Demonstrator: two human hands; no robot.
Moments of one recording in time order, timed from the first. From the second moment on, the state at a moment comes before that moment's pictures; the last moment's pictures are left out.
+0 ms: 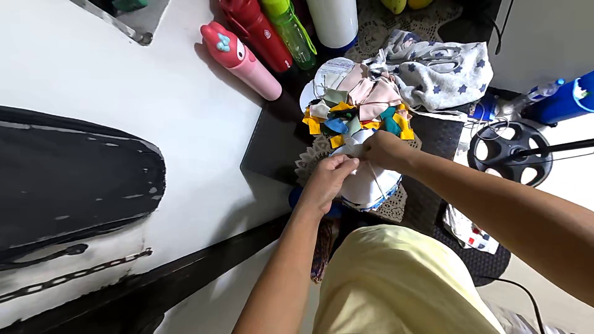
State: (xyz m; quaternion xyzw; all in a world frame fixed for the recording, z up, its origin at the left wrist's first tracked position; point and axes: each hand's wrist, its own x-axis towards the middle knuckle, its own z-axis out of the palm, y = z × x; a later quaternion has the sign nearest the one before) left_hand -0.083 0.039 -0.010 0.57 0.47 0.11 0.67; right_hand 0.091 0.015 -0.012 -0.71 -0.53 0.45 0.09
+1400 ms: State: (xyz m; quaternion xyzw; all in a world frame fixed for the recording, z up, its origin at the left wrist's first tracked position) left_hand -0.072 -0.002 -0.028 0.86 0.46 0.11 0.20; right_hand 0.083 0.013 -0.009 -0.71 -0.56 0.43 0.06
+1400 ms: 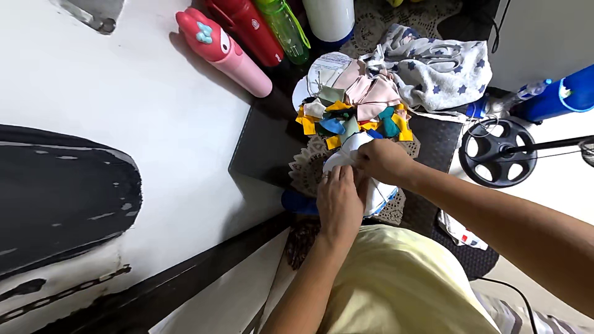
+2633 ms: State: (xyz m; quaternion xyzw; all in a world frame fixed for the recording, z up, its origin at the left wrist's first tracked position) left_hand -0.094 -0.009 -0.052 0.84 0.40 0.17 0.34; right_hand 0.090 0.044 -0.009 -0.44 -0.89 0.11 -0.01
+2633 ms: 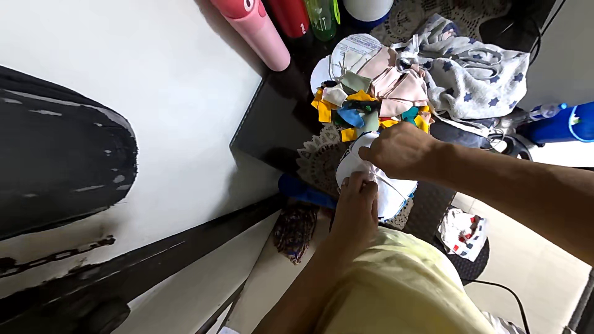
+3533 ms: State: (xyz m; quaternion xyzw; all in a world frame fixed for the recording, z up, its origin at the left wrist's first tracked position) left_hand -0.075 -0.006 -0.044 0.71 0.39 0.12 0.57; right_hand 0.133 0.045 0.050 -0.63 -0.73 0.15 -0.21
